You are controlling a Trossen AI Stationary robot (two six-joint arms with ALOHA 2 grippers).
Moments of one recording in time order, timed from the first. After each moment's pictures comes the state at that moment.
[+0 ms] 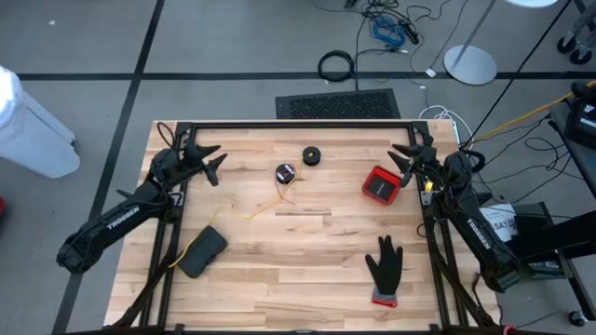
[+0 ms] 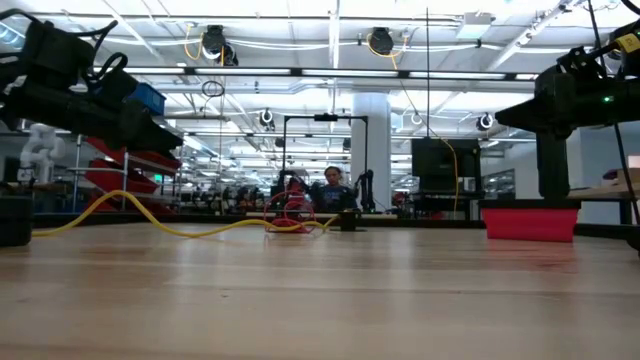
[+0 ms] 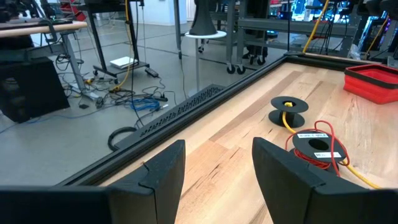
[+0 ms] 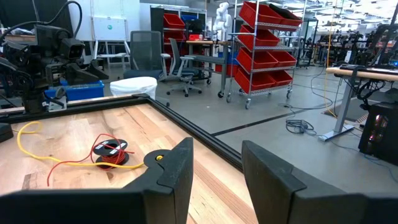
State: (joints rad) left arm 0.92 0.39 0.01 0.23 0.27 0.06; right arm -1.13 0.01 0.04 0.00 -0.55 0.00
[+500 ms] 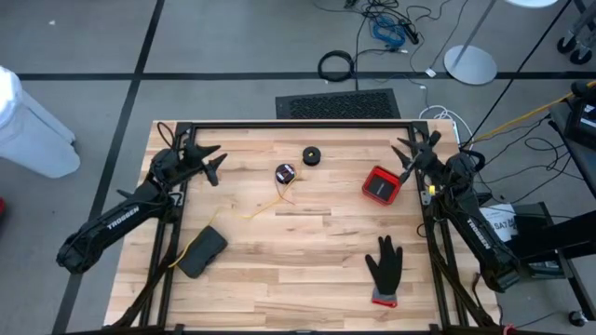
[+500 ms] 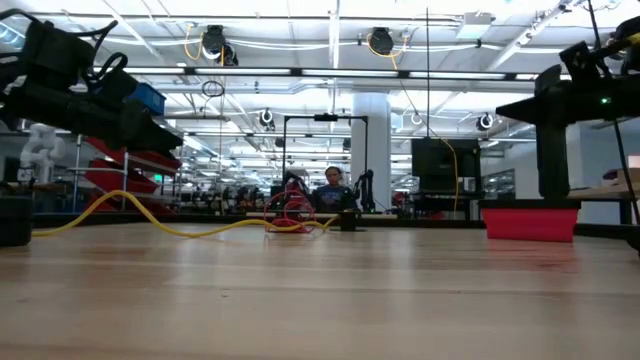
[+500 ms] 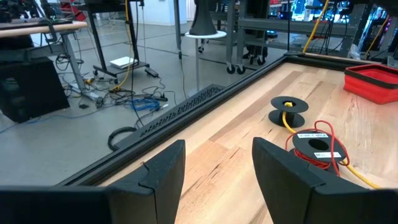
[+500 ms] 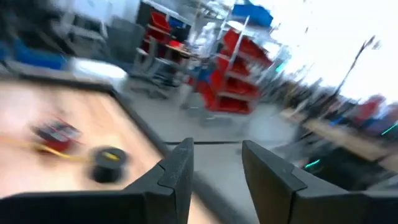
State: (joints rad) left arm 0.92 0.39 0.01 0.23 0.27 0.06; right arm -1.13 0.00 0.04 0.08 -0.46 -0.38
